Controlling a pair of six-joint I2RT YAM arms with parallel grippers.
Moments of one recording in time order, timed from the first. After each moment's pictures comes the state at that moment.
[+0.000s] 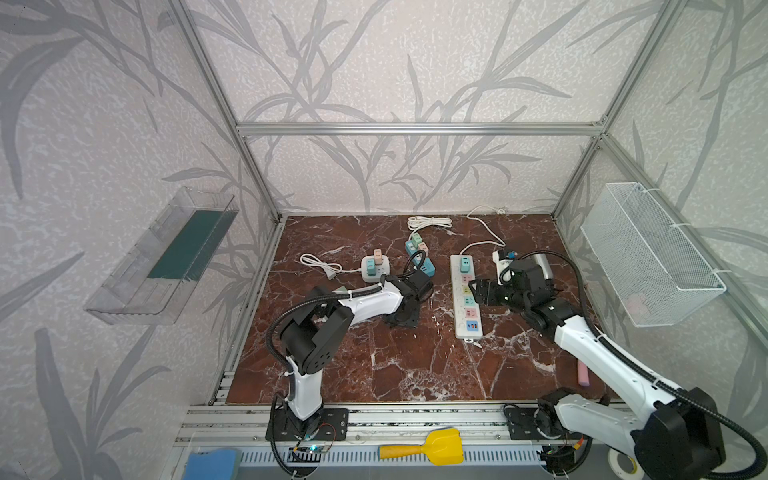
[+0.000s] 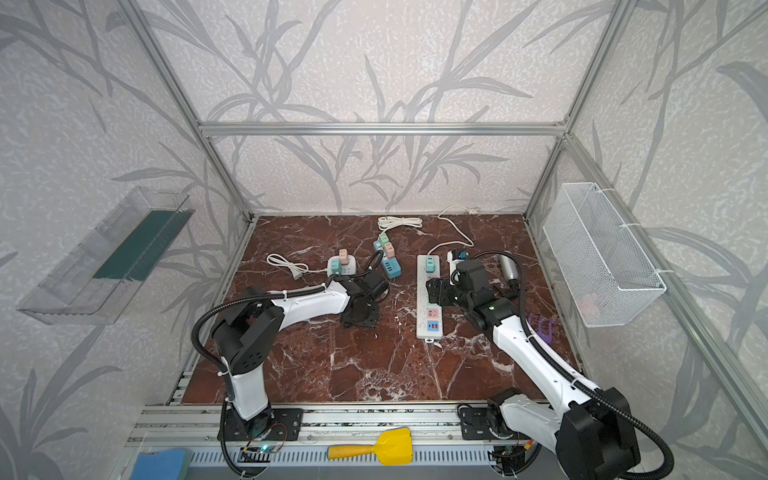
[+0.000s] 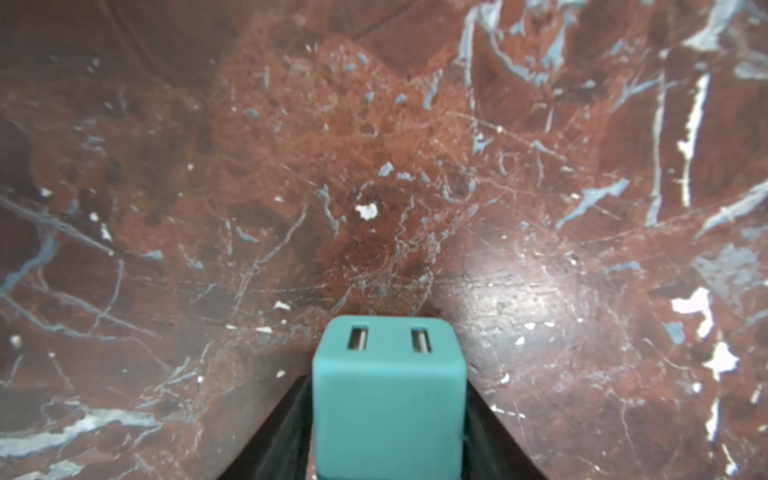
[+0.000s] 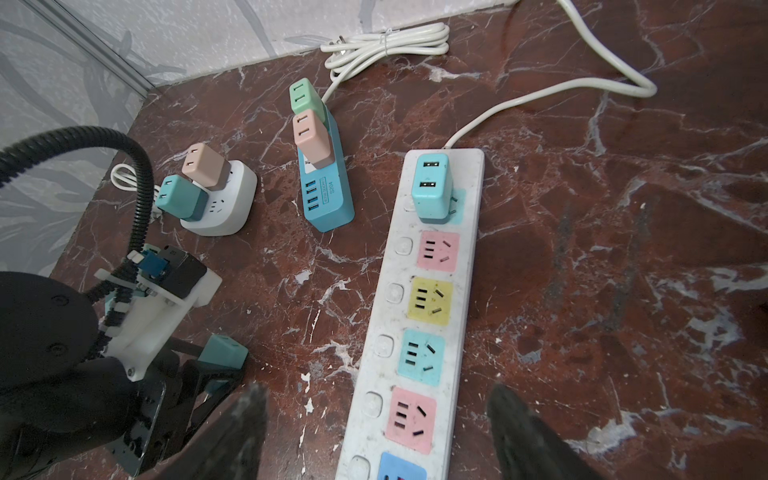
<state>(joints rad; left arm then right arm) -0.76 1.89 1.21 -0.72 -0.14 -0.57 0.38 1.12 0.76 -0.29 -0.09 0.37</state>
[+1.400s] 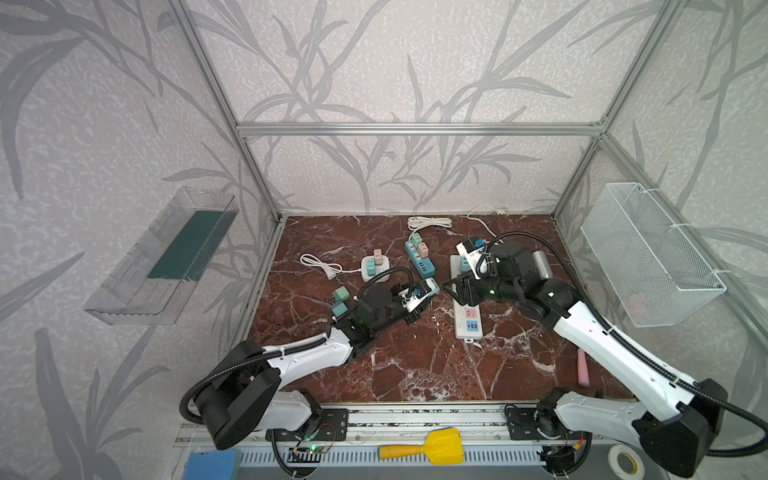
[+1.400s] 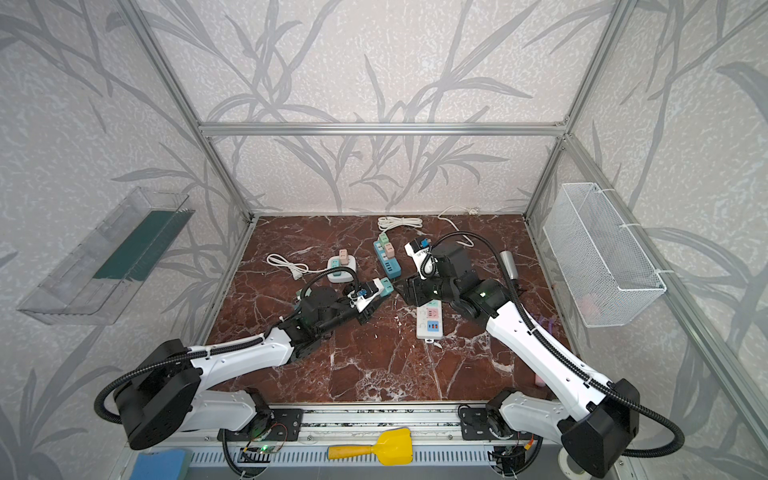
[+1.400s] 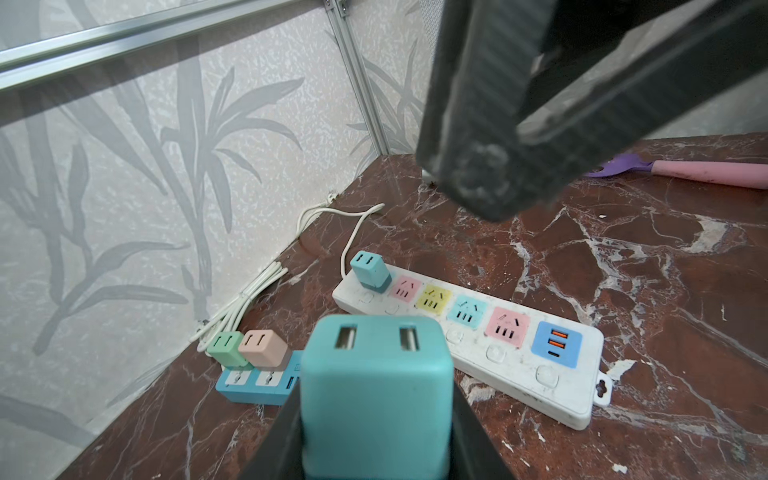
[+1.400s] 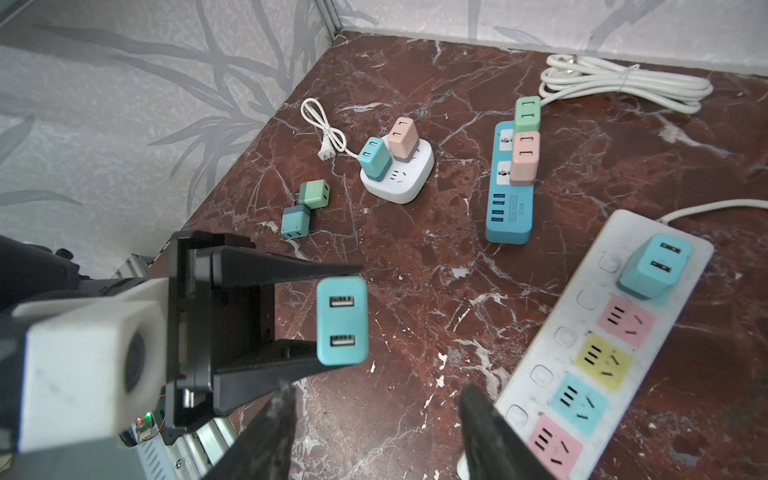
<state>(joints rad) -0.79 1.33 0.58 0.58 0.12 0.38 0.63 1.21 1.14 -0.57 -0.27 0.23</state>
